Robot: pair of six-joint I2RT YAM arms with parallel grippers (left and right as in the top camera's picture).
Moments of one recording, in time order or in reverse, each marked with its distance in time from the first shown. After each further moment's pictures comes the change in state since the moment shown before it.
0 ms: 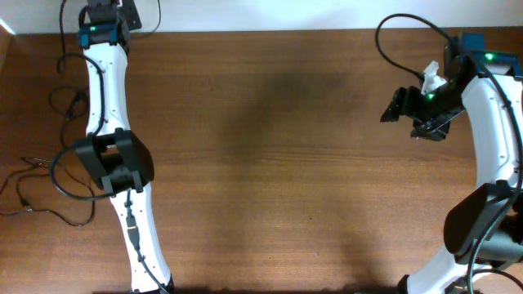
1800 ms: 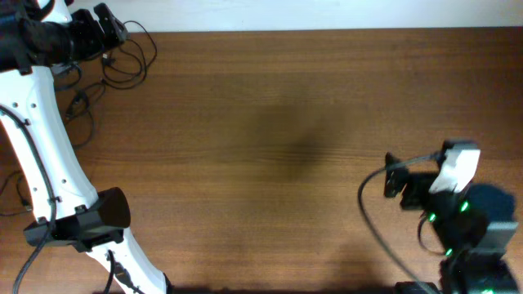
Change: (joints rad) left arm 0.108 -0.558 -0.008 -0.860 0.458 -0.153; right arm 0.131 -1.321 -1.049 0.818 0.181 -0.092
